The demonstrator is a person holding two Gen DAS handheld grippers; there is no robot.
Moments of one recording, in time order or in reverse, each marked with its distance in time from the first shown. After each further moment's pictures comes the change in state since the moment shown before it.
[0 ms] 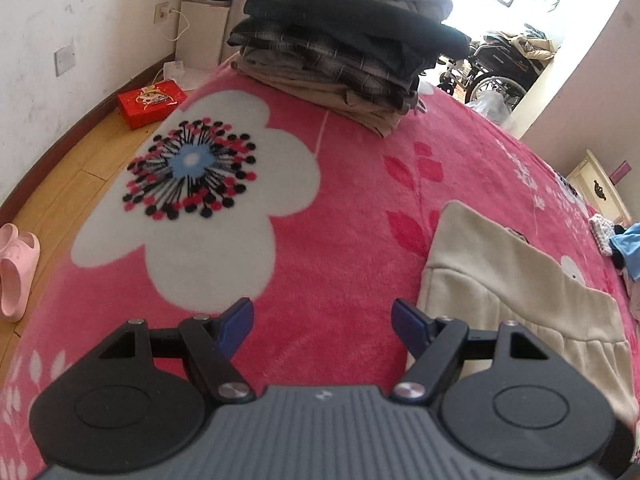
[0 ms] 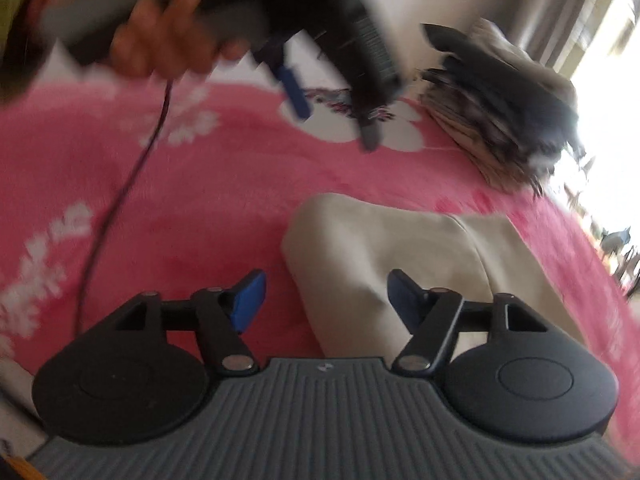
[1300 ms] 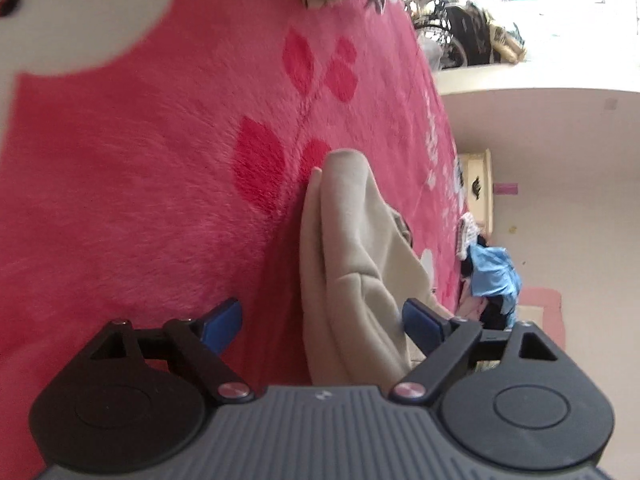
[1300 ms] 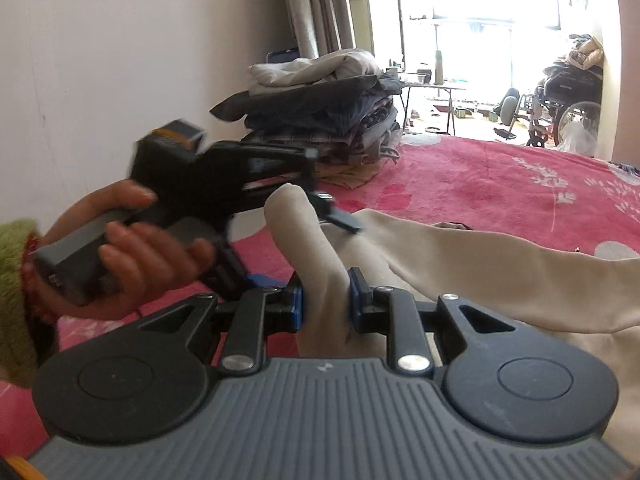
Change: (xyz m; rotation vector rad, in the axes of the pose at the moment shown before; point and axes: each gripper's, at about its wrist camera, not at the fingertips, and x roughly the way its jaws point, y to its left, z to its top) left arm 0.138 -0.034 0.028 -0.374 0.430 -0.559; right arm -0.054 -0.065 -0.018 0.782 -0.220 -0.225
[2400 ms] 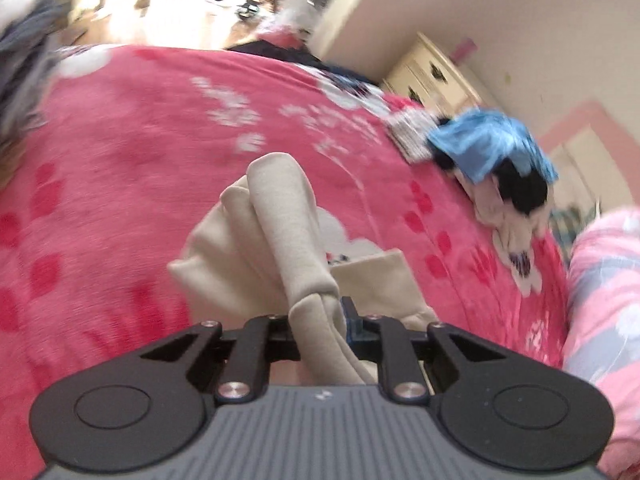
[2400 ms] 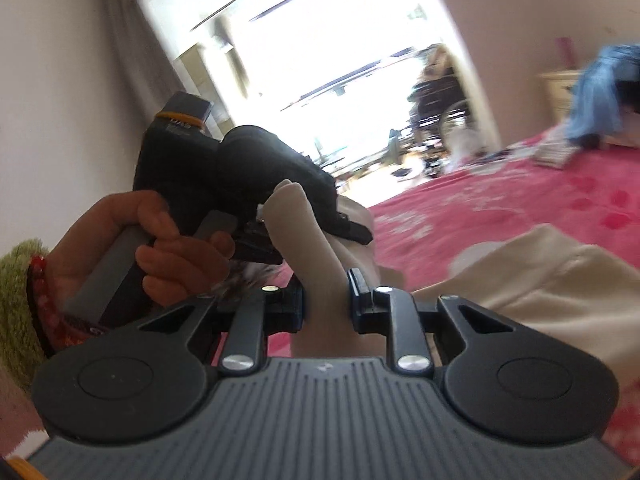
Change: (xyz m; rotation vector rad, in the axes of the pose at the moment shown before) left arm 0.113 -0.308 -0.132 0.696 0.004 0.320; right arm -0.152 -0.123 -0.007 0.489 -0.329 -0.206
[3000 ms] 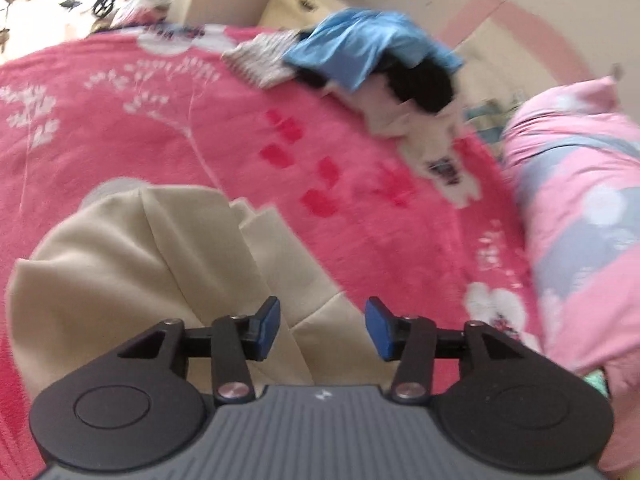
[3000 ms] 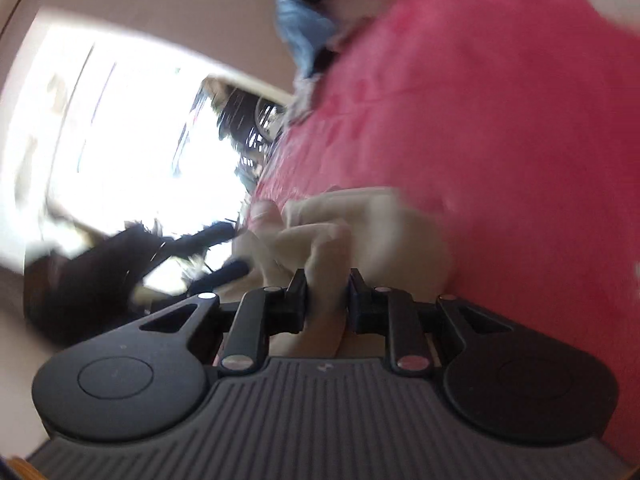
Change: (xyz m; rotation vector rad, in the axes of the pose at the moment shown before) left arm 0.094 -0.093 -0.043 0.310 0.076 -0.230; right arm -0.029 -0.223 -0.049 0.838 -0.086 -0.212
